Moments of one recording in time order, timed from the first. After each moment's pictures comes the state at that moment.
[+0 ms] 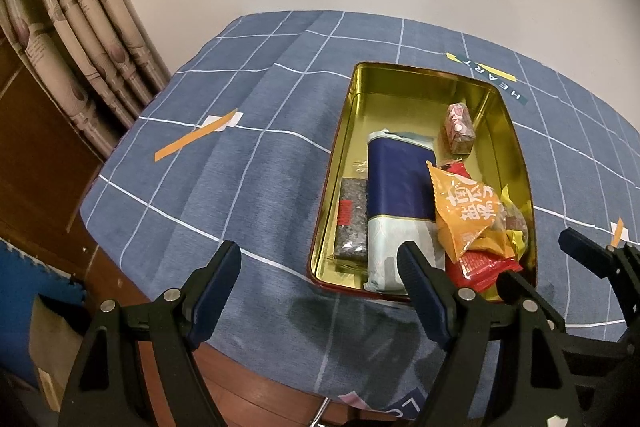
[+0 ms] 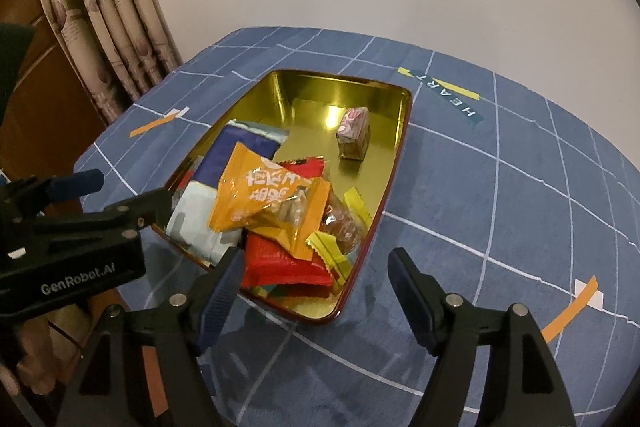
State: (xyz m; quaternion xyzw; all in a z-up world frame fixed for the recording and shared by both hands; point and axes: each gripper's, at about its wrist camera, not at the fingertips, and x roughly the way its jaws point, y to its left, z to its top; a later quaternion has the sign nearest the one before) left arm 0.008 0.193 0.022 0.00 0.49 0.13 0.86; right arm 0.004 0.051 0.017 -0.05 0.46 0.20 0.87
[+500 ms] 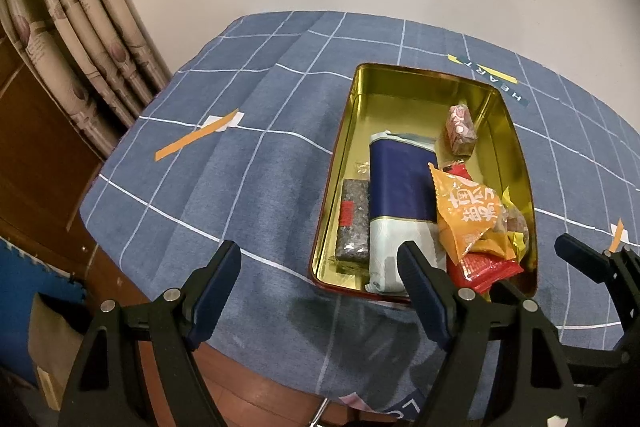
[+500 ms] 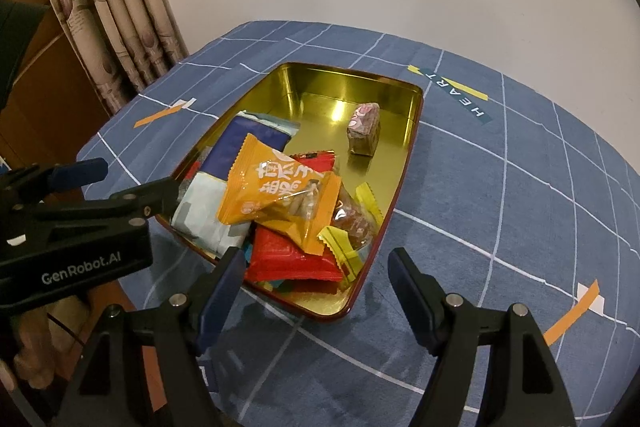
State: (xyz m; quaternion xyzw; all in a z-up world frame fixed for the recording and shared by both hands) left arm 0.008 0.196 0.022 -0.01 0.49 0.13 0.86; right arm 0.003 0.057 0.016 -0.06 0.46 0.21 0.86
